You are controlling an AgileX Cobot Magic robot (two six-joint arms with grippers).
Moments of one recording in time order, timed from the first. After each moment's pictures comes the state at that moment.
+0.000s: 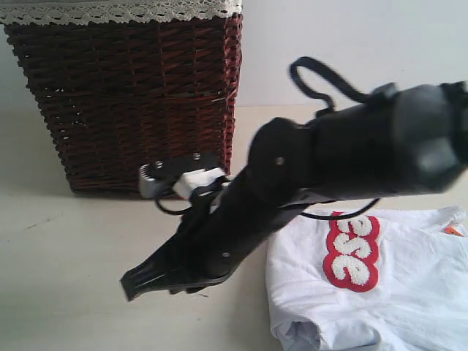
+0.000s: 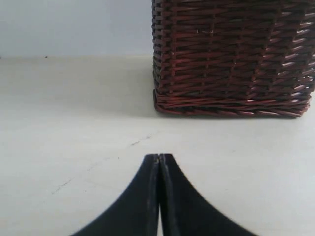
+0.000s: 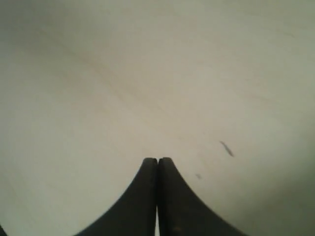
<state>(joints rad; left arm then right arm) -0.10 0.01 0.00 -0.03 0.35 0.00 0.86 1.80 -1.04 0.56 0.47 -0.20</state>
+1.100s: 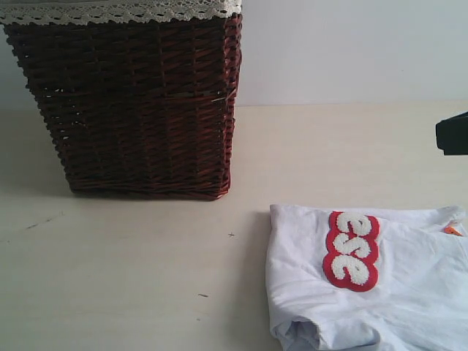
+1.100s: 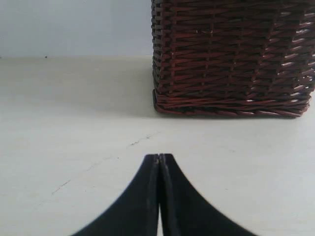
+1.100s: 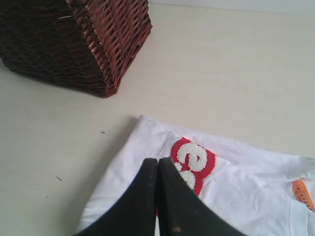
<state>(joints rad) -0.10 0.01 0.00 -0.03 0.35 0.00 0.49 0.83 -0.77 -0.09 0.71 0.30</state>
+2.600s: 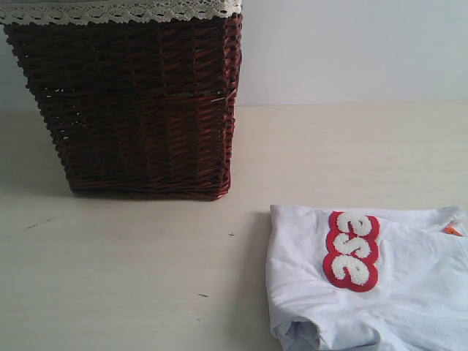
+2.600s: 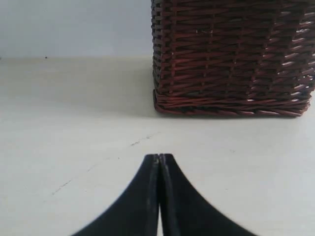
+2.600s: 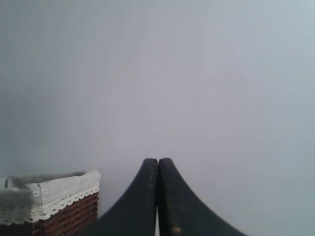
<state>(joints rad) -0.10 0.01 0.00 -0.03 0.35 0.00 0.13 0.08 -0.38 -0.13 -0.02 0.24</state>
